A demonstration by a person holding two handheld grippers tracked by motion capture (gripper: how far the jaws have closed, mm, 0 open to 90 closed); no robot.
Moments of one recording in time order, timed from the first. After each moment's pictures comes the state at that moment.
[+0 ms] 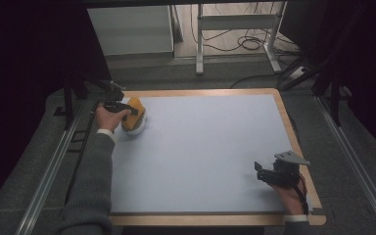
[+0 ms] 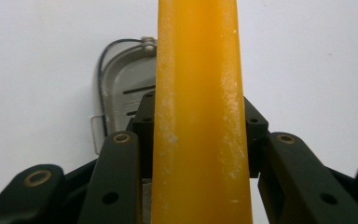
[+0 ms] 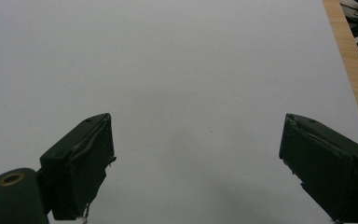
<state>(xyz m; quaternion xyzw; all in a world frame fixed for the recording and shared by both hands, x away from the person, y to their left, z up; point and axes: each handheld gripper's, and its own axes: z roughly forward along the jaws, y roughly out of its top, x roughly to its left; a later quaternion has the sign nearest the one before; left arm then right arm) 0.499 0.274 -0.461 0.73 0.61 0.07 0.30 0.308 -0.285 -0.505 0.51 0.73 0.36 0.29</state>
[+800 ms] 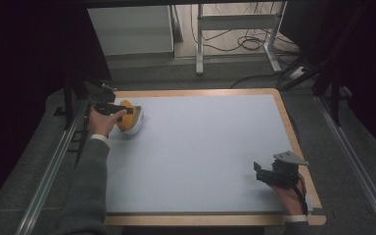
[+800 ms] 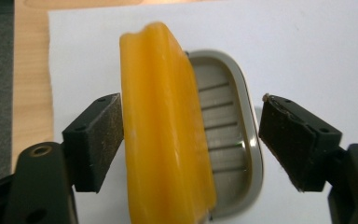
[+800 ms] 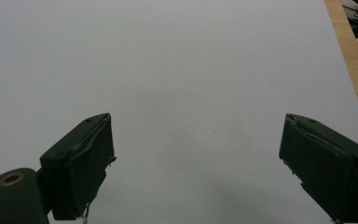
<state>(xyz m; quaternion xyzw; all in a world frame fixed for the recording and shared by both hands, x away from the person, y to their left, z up) 0.473 0.290 -0.452 0.70 0.63 0.12 0.32 0.307 -0.283 -0.505 0.50 0.73 0.36 0.29</state>
